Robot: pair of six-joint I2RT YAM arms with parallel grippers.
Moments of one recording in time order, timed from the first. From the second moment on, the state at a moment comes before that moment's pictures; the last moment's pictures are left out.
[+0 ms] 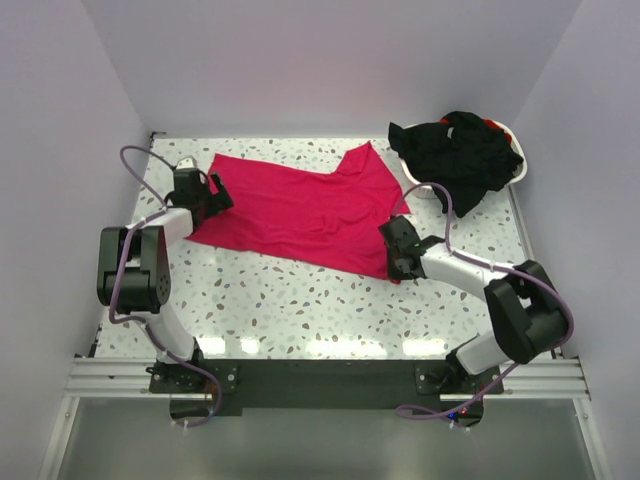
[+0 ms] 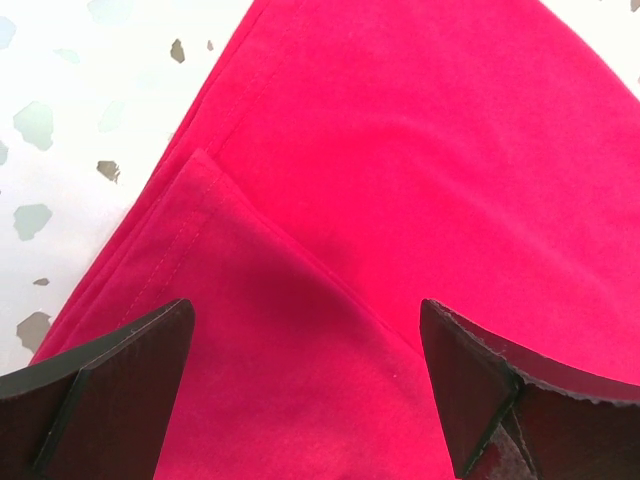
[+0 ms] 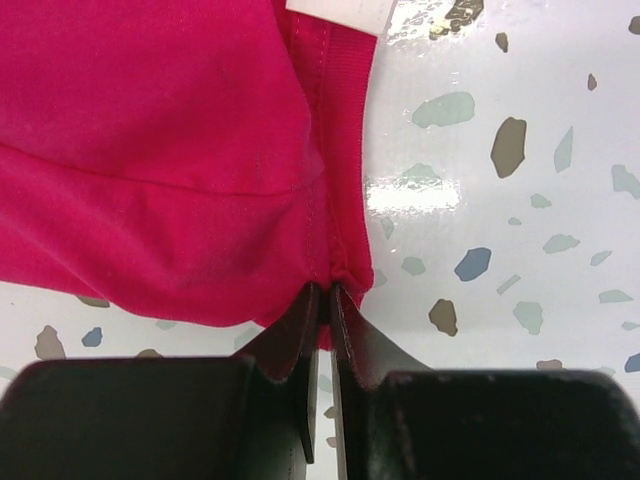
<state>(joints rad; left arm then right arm) 0.04 1.76 0.98 0.08 -0.05 -0.42 0.52 1.49 0.77 -0.43 0.29 0.48</state>
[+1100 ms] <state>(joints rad) 0.04 1.78 0.95 0.06 -0.17 -0.42 0.52 1.59 0.89 -0.63 0.40 0.43</state>
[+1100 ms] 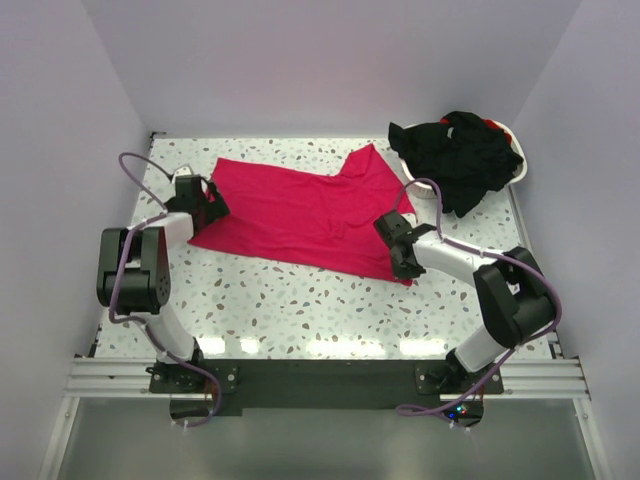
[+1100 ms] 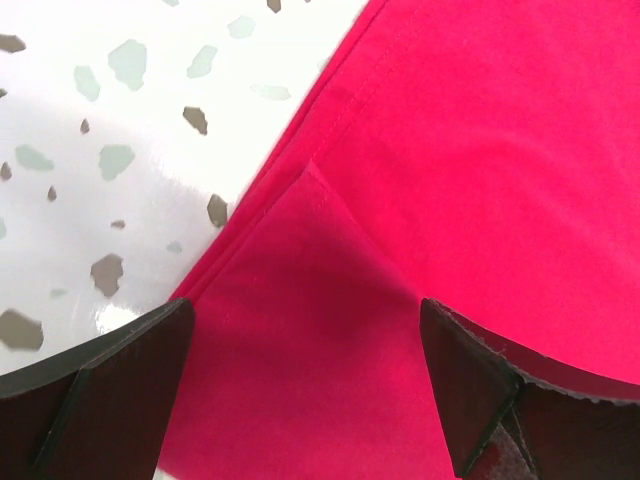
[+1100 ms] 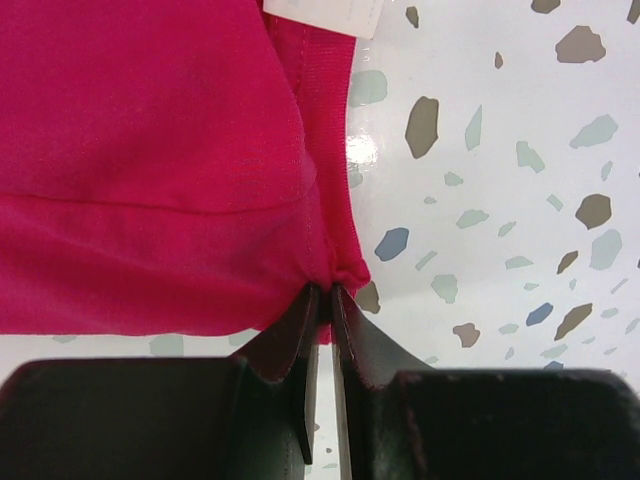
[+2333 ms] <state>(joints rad) 0.04 1.78 0.90 0.18 -0.08 -0.54 0.50 1.58 0.89 -0.65 0.43 0.42</state>
